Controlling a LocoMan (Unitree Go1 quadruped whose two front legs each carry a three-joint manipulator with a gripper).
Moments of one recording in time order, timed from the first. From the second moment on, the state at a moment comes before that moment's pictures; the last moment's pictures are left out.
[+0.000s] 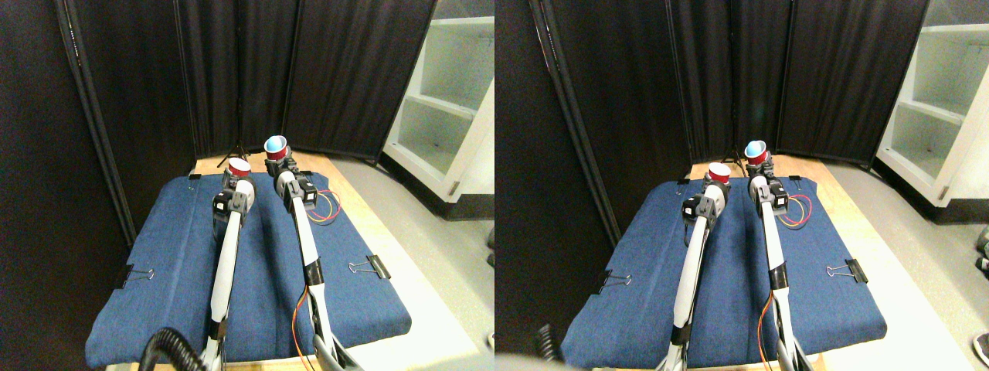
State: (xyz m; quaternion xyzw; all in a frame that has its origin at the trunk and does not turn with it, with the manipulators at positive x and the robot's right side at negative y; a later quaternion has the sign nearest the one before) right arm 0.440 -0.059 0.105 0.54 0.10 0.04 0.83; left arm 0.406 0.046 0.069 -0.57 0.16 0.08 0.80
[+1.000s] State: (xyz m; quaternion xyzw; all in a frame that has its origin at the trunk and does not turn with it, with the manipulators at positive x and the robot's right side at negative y) right arm 0.437 -0.042 0.103 0.41 0.14 0.08 0.90; left arm 0.406 0.038 0.064 -0.54 0.18 0.09 0.82
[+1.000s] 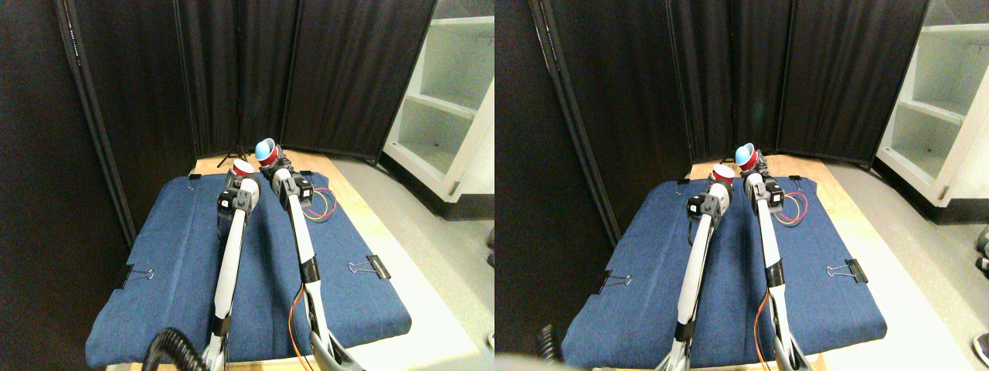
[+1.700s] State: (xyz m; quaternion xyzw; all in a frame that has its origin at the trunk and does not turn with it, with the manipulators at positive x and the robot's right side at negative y) right arm 0.431 -0.032 0.113 0.32 0.15 0.11 0.93; left arm 0.409 0.039 0.062 -0.54 0.18 0.09 0.82
